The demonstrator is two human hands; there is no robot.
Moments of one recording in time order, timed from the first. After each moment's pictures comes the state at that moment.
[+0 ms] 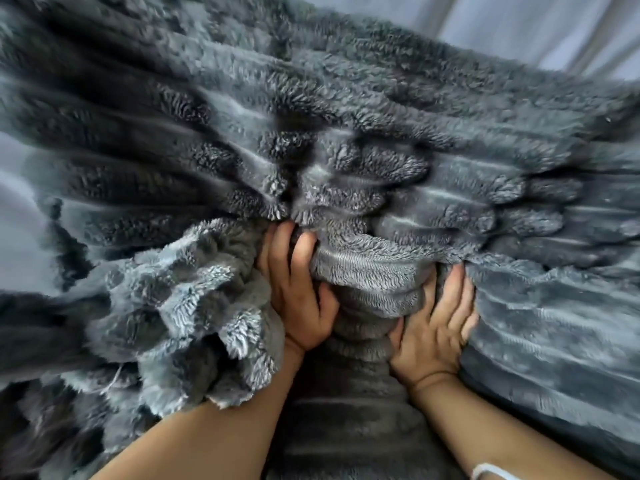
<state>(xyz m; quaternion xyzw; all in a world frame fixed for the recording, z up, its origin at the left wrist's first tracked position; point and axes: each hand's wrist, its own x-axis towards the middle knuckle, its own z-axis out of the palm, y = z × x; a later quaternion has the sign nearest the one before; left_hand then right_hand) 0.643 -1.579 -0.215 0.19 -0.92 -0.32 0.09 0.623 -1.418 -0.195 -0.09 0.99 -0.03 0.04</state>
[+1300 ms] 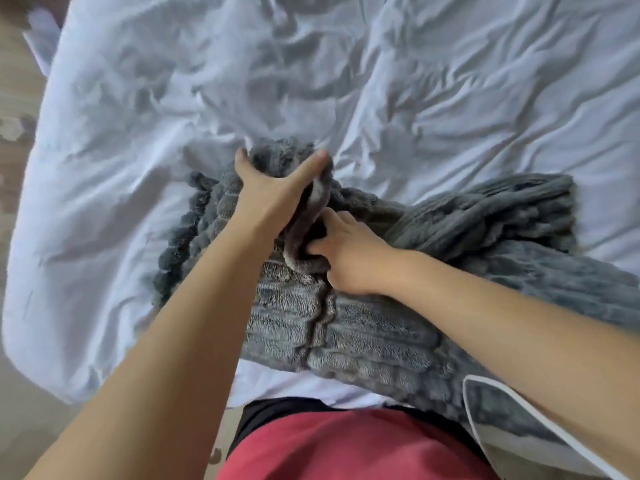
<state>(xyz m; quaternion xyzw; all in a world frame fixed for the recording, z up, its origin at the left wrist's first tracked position) 0.660 -1.699 0.026 0.54 -0.59 -0.59 -0.07 0.616 -1.568 0.004 -0.48 0.75 0.00 0.45</state>
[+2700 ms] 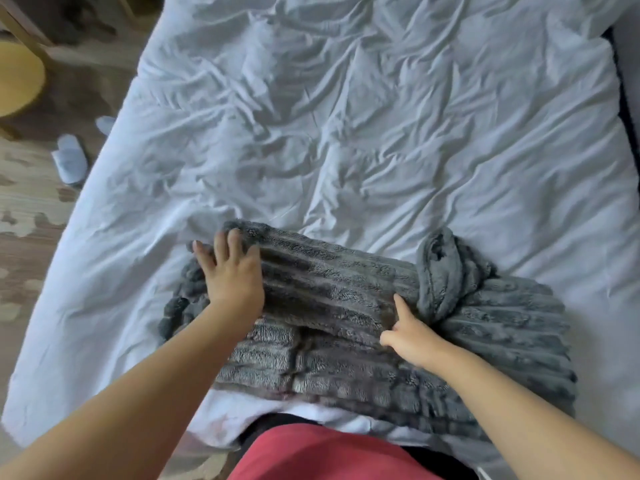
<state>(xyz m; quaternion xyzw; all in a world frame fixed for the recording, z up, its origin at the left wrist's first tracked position) 0.722 -1.679 0.036 0.30 -0.93 -0.02 -0.20 0.651 -1.409 0.020 0.02 0.82 -0.18 0.54</state>
